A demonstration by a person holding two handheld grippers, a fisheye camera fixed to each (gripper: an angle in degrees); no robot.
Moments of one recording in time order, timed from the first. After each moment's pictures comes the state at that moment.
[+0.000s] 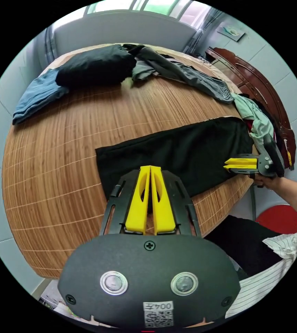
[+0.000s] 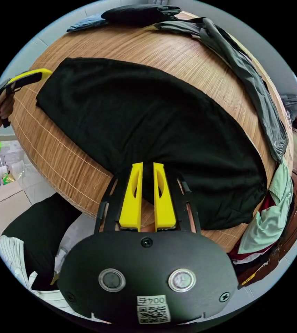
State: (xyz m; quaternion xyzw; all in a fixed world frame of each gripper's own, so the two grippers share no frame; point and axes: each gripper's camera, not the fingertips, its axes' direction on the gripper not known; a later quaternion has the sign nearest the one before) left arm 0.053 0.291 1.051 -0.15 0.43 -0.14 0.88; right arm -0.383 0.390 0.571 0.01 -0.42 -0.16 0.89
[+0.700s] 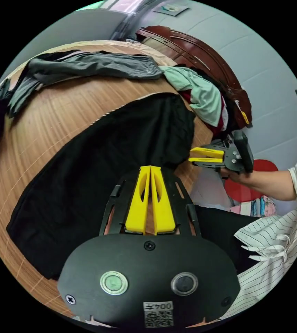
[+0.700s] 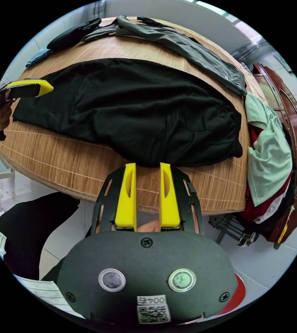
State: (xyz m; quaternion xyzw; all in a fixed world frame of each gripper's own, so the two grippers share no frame) left arm 0.218 0.144 0.952 -0.06 0.64 0.06 0.77; right arm -0.270 0.486 0.636 -0.02 -0.40 0.01 0.92
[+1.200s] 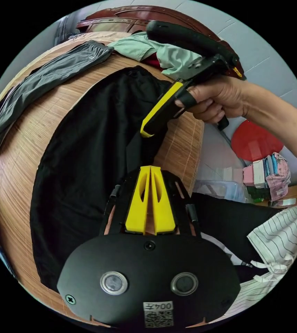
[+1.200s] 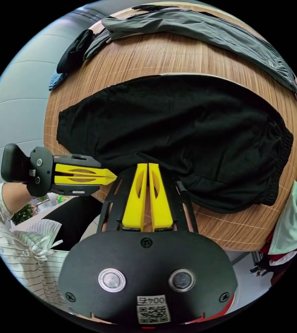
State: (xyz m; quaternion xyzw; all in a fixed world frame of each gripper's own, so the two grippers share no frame) left arm 0.319 0.048 0.946 -0.09 0.58 0.18 0.79; right arm -0.183 0.358 0.677 -0.09 -0.63 -0.05 0.77
